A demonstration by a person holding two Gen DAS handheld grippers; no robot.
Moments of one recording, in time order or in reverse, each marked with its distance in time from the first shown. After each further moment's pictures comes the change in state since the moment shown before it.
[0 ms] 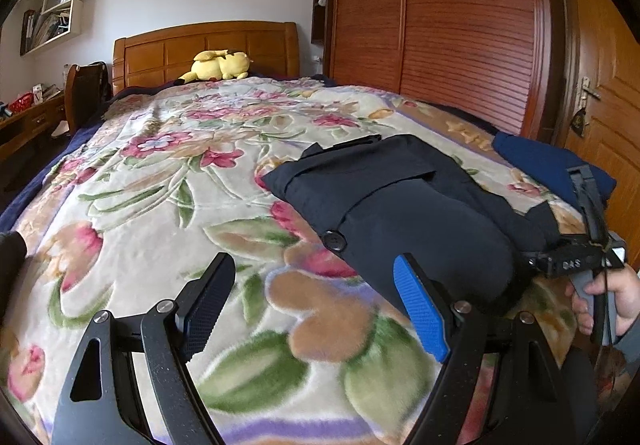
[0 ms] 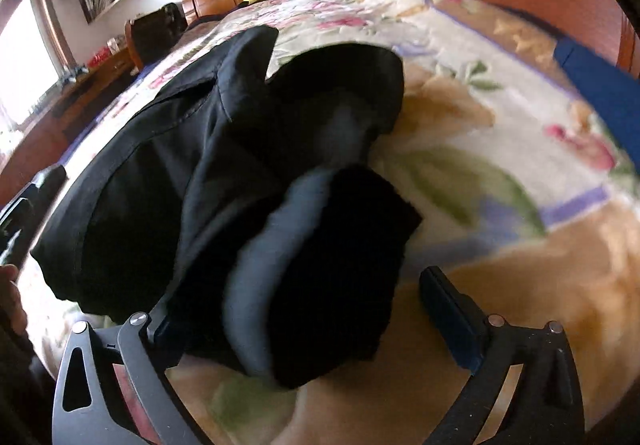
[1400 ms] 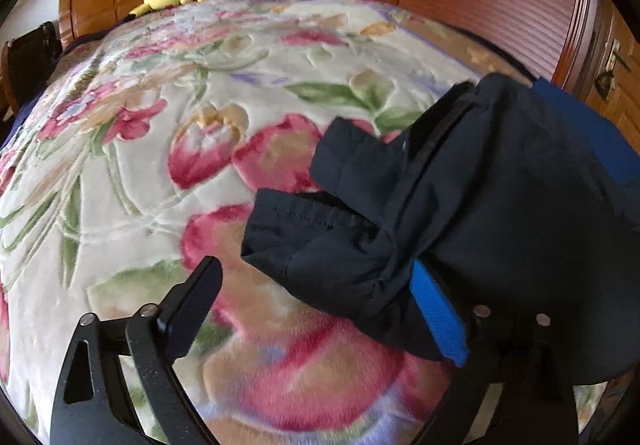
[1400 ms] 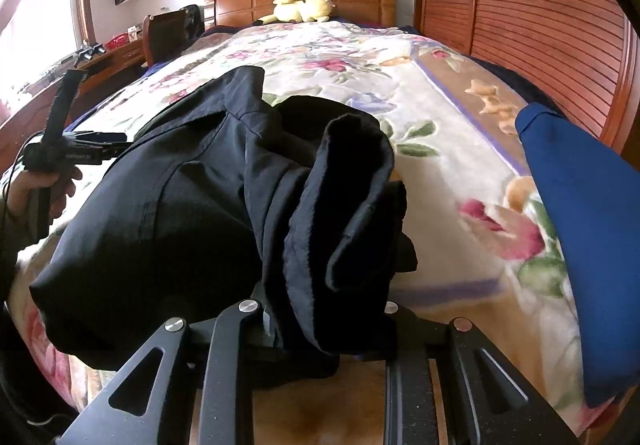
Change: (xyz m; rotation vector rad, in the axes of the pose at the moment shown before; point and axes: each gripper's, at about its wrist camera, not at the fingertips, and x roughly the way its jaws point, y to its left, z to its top) left arm 0.184 -0.034 0.054 0.031 0.340 -0.071; right arm -0.051 -0.082 0.015 -0.206 -0.103 -0.070
